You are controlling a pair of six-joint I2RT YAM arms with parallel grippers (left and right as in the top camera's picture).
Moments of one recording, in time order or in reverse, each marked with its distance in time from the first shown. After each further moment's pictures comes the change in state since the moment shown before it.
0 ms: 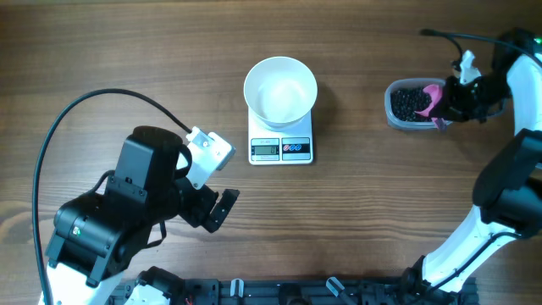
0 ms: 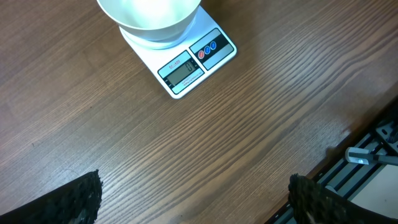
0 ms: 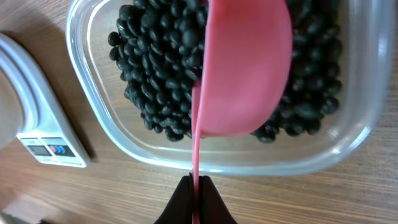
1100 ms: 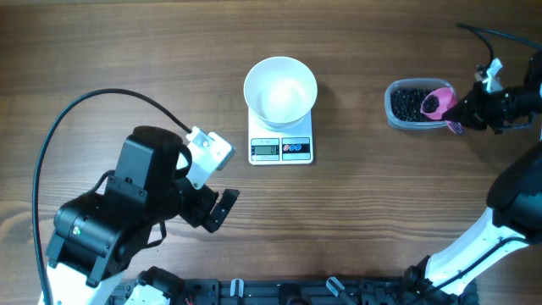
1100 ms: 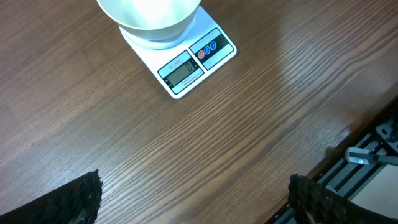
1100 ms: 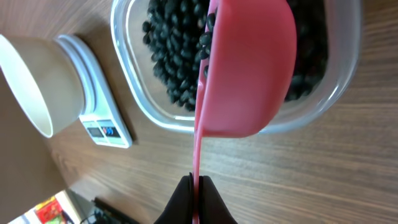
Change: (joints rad) left arm 0.000 0.000 0.000 0.000 0.000 0.000; right arm -0.134 -0.008 0.000 -0.108 -0.201 -0.113
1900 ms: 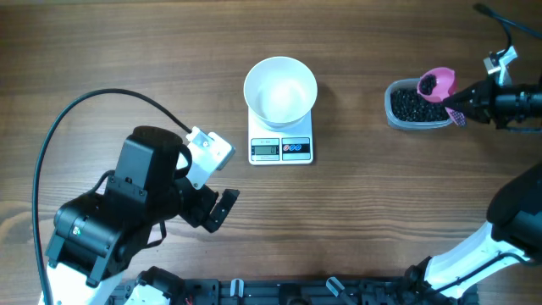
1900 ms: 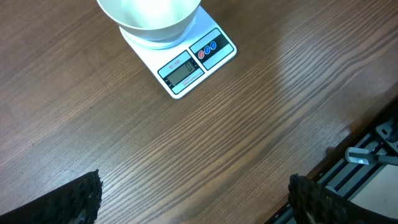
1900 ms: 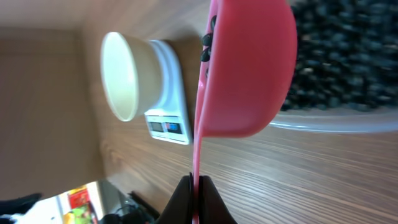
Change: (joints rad) left arm 0.000 0.000 0.000 0.000 0.000 0.000; right arm -0.023 -0.108 0.000 -0.080 -0.262 -0.101
